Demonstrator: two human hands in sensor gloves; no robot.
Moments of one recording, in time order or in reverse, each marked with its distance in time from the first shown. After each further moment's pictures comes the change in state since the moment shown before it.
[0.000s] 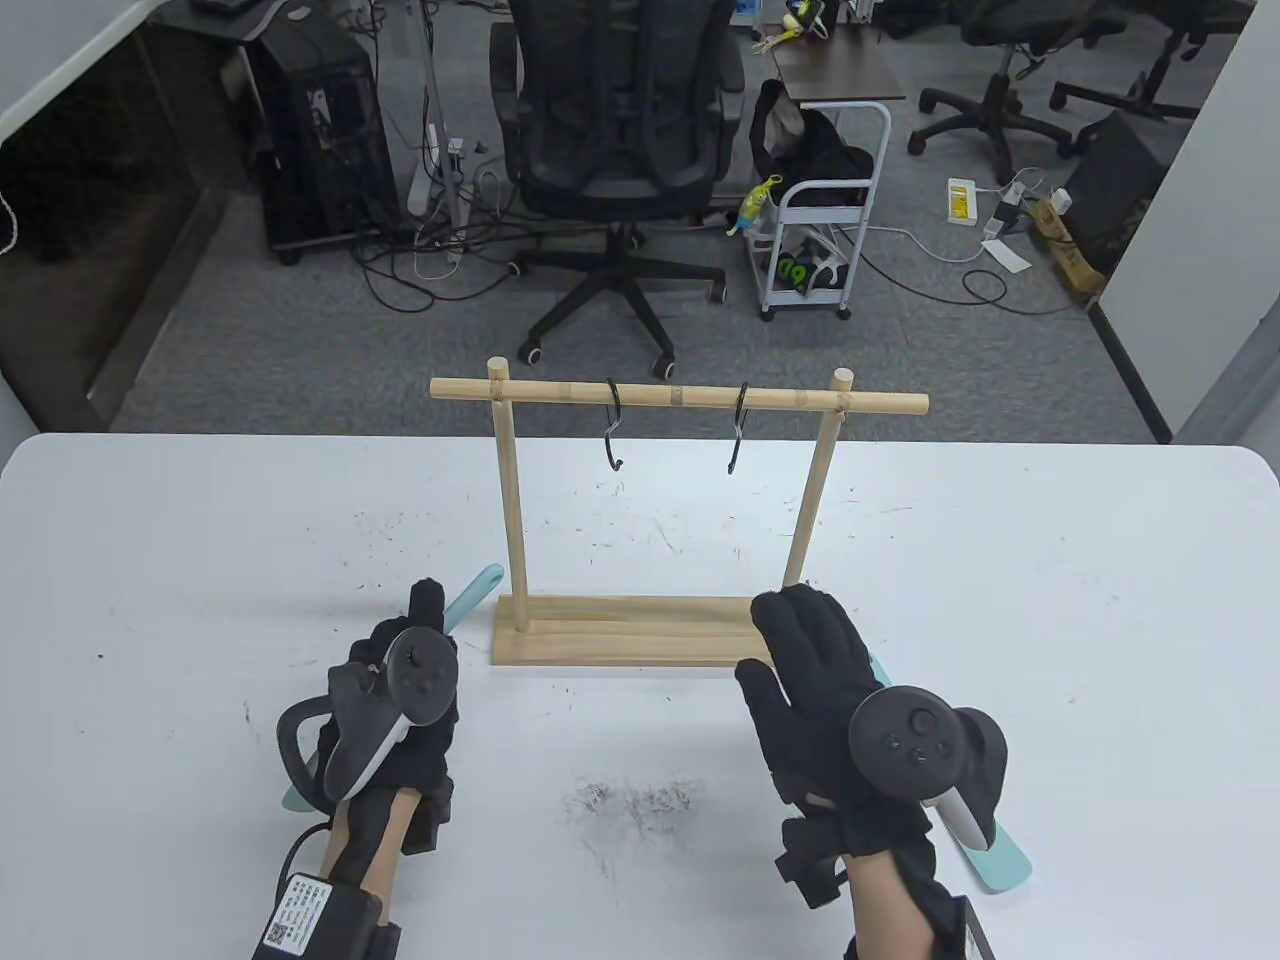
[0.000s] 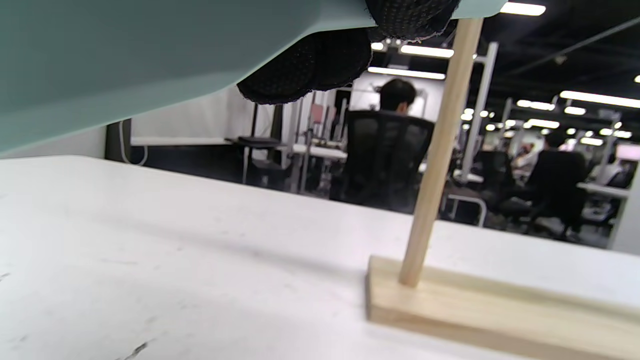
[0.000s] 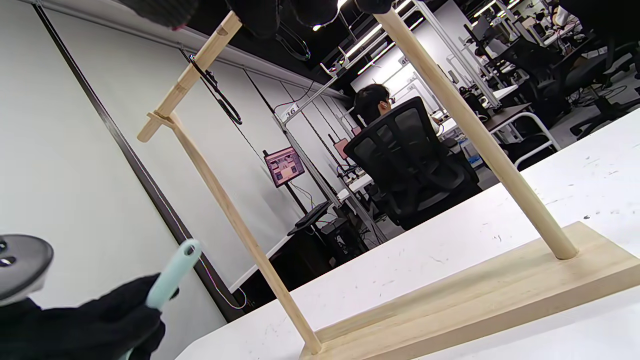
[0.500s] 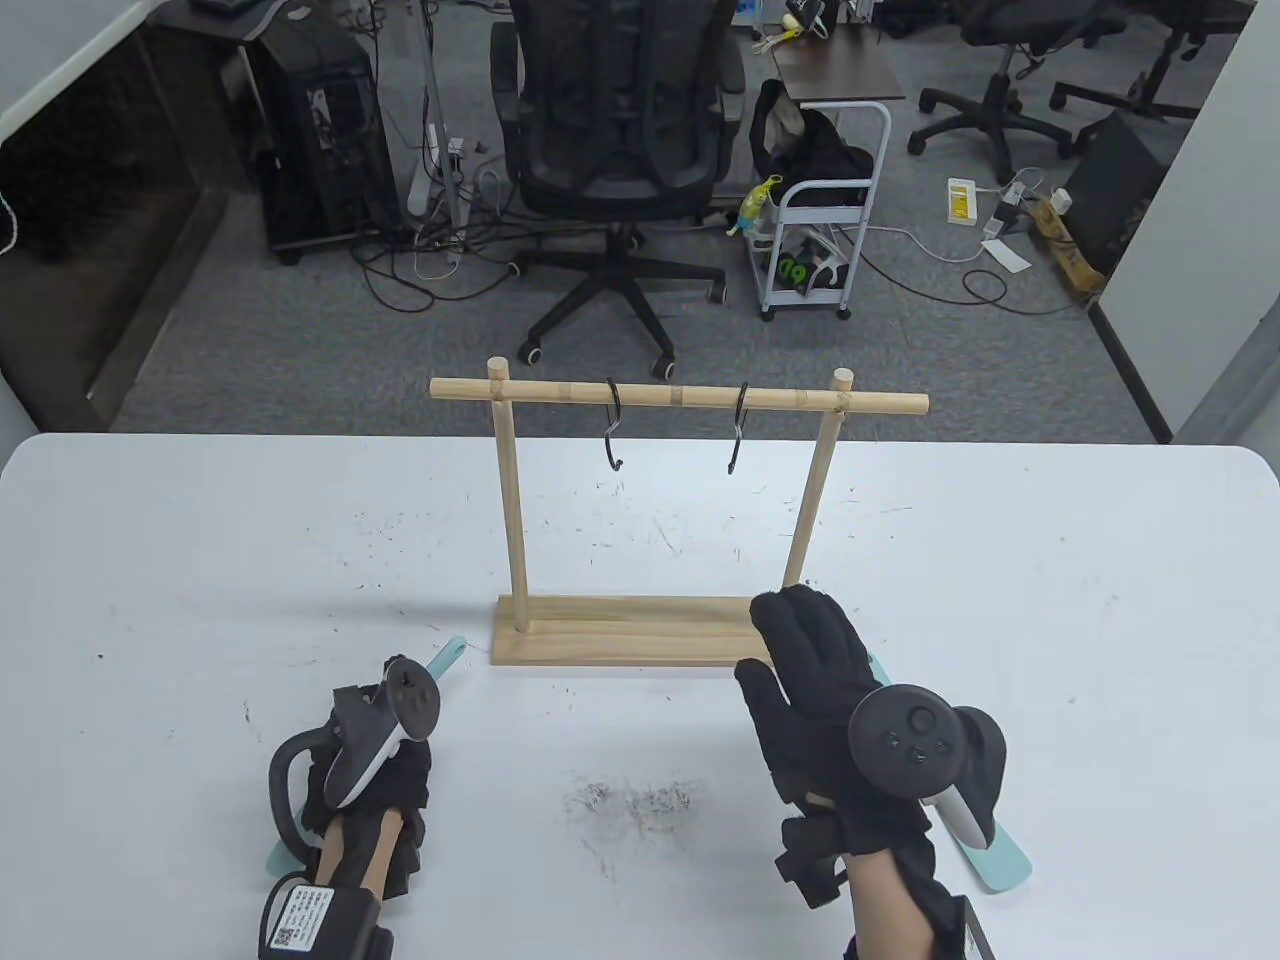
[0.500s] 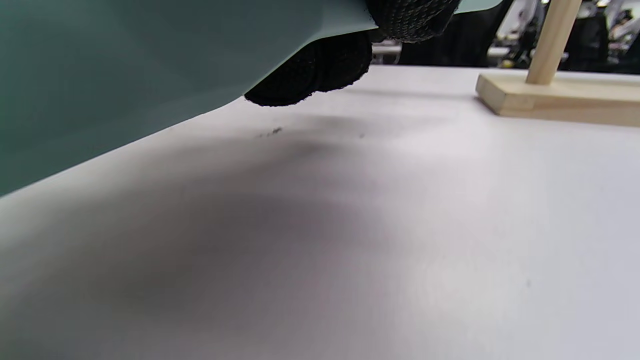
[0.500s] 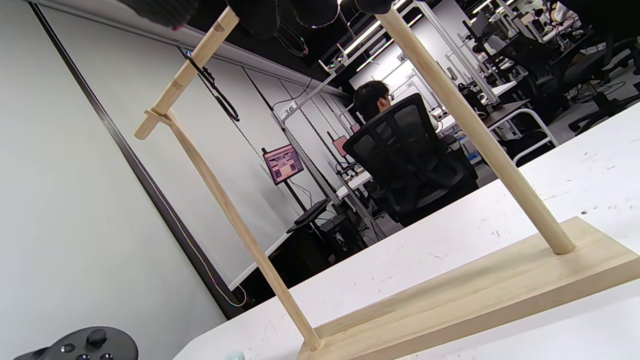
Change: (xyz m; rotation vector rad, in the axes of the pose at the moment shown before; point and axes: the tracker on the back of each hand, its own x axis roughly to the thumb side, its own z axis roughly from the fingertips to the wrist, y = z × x) left_hand -0.038 -0.086 -0.010 -0.312 0.125 -0.113; right_hand -0.001 0.001 -0.001 0.009 0.006 -0.003
